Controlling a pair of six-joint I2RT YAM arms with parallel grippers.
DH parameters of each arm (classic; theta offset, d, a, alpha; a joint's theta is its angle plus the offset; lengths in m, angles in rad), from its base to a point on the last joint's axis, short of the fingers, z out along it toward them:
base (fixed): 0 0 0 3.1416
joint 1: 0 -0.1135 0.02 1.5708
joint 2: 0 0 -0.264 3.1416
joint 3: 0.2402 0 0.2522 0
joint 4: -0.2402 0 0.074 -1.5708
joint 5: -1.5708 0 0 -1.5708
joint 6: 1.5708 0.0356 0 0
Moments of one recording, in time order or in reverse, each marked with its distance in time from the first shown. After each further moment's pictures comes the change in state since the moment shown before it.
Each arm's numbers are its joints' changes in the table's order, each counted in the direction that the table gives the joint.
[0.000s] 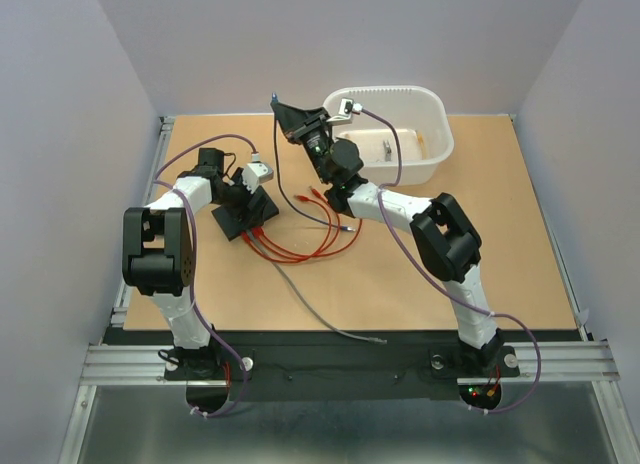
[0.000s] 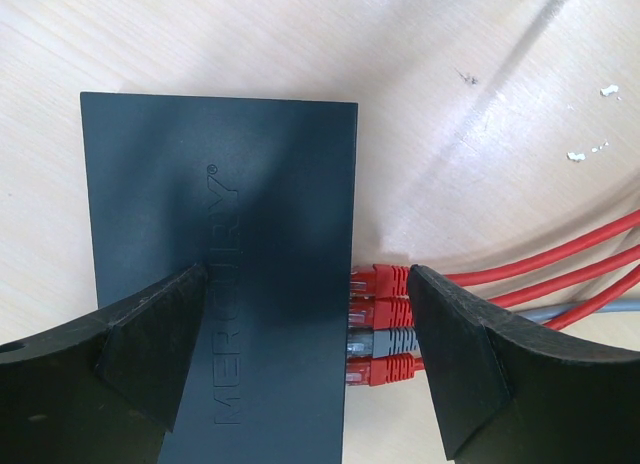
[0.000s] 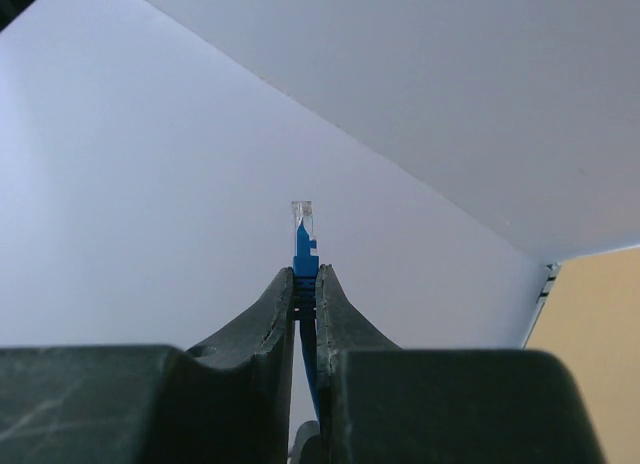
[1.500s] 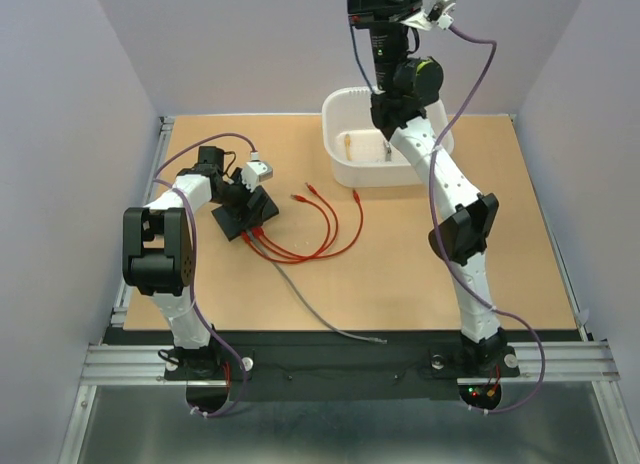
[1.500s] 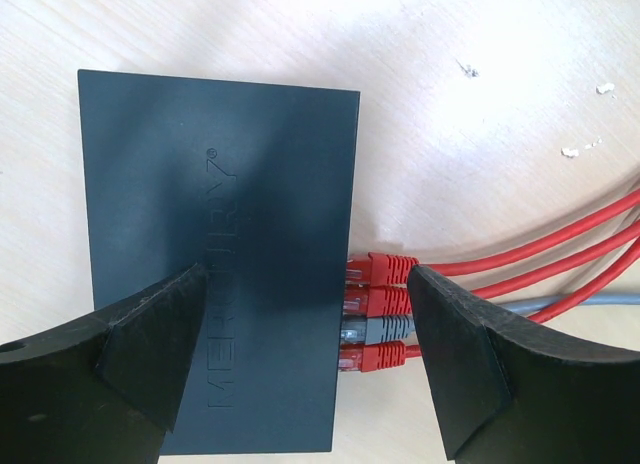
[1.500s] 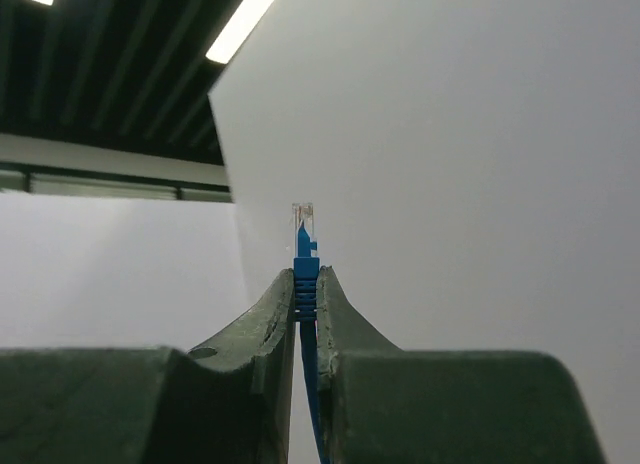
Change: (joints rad) left arm 0.000 0.000 0.024 -0.047 0.023 -0.026; right arm 0.214 0.076 0.876 -0.144 0.257 -0.588
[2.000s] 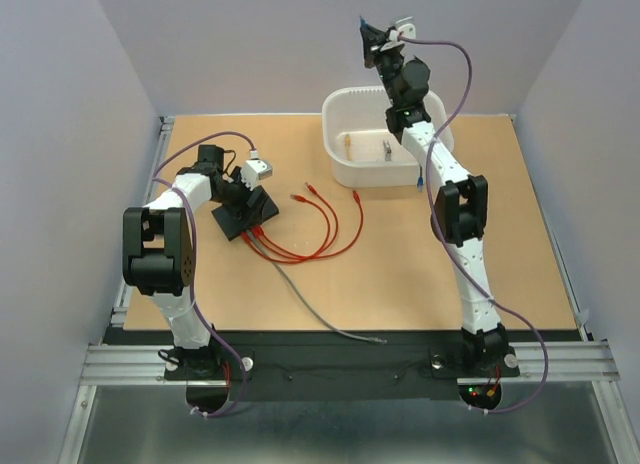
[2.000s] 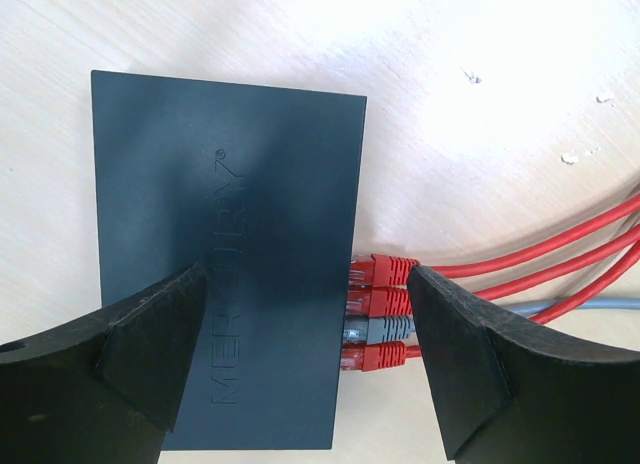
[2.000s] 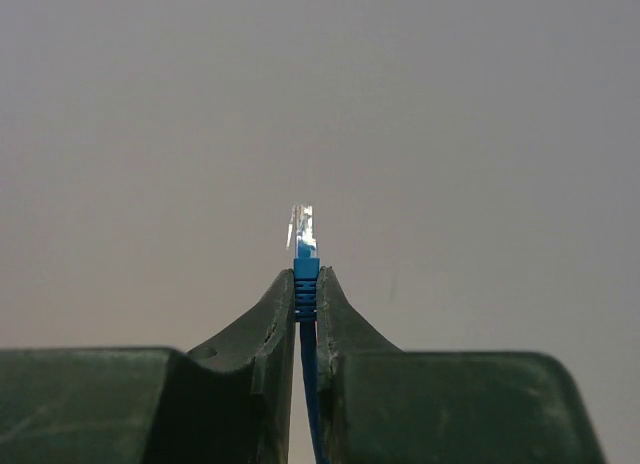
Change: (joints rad) left arm 0.000 0.000 0.011 -0.004 0.007 -0.019; right arm 0.225 0.253 -0.050 -0.247 0.124 -0.426
